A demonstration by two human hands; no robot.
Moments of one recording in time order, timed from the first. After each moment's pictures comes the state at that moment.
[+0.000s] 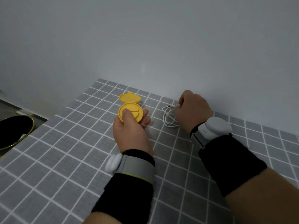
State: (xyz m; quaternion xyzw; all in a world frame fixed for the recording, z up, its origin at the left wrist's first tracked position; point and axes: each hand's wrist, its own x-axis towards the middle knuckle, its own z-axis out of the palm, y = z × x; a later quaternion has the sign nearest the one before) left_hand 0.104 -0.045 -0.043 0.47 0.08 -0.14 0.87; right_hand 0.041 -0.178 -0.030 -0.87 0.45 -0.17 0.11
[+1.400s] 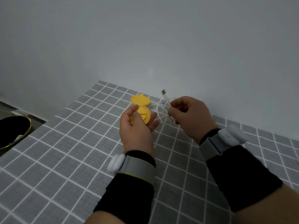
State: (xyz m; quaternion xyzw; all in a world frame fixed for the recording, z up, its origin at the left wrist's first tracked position) left_hand 0.098 -0.047 -0.041 0.45 0.02 -0.20 0.87; right_hand 0.024 -0.157 -0.021 -0.81 0.32 -0.30 0.40
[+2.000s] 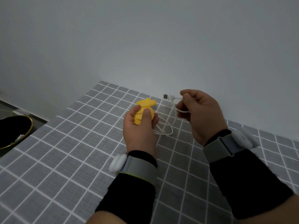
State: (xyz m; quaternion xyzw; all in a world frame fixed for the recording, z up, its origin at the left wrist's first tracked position) left_hand 0.101 -0.053 -0.049 0.45 0.00 -0.19 0.87; right_hand 0.023 -0.146 -0.004 -0.63 0.32 -0.40 0.58
